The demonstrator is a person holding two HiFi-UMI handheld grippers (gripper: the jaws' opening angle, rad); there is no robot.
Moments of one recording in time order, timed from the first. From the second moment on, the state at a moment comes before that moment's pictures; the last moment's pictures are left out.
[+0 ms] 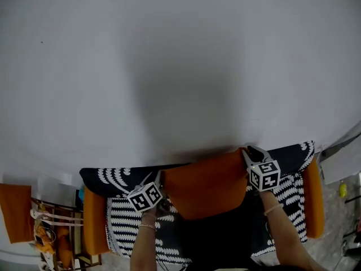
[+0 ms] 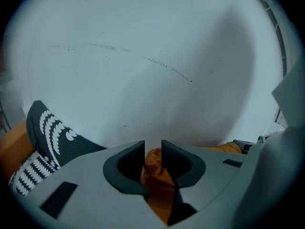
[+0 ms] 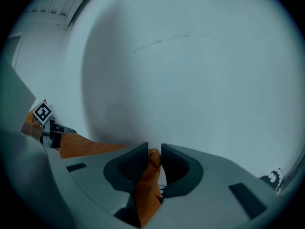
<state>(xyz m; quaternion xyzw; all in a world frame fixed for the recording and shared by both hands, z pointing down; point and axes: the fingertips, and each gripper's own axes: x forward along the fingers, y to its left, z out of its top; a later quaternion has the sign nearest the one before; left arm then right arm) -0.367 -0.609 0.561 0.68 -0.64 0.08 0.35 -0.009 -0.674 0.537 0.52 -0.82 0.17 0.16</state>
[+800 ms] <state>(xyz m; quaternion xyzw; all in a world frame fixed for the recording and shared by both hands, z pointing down) -0.368 -0.633 0.565 0.68 -0.63 0.05 0.38 -0.008 -0.693 0.543 0.54 -0.81 0.19 0.15</state>
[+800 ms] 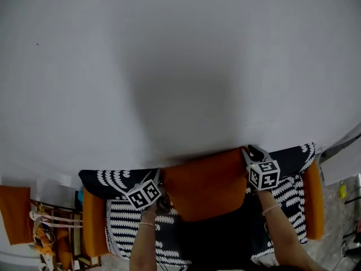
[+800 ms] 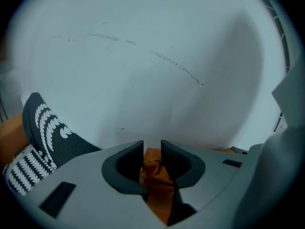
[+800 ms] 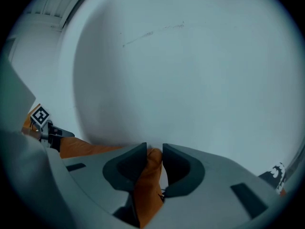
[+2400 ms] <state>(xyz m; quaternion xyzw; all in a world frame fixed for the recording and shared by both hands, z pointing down) -0.342 -0.548 0.476 0.72 -0.63 0.08 0.27 -0.028 -0.599 0.455 0.50 -0.85 0.13 0.09</state>
